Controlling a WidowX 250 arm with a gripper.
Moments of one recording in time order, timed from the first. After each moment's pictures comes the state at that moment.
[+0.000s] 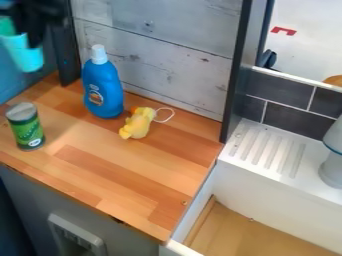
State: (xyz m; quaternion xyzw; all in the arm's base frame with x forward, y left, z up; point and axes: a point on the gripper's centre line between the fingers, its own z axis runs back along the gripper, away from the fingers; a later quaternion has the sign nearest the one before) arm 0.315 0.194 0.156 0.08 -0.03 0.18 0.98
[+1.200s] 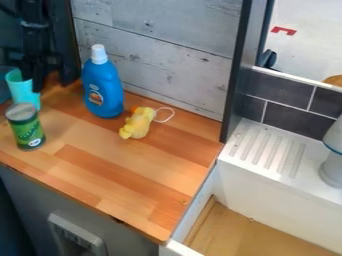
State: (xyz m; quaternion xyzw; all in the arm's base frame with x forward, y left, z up) arm 0.347 0.242 0.053 0.05 0.10 0.24 0.96
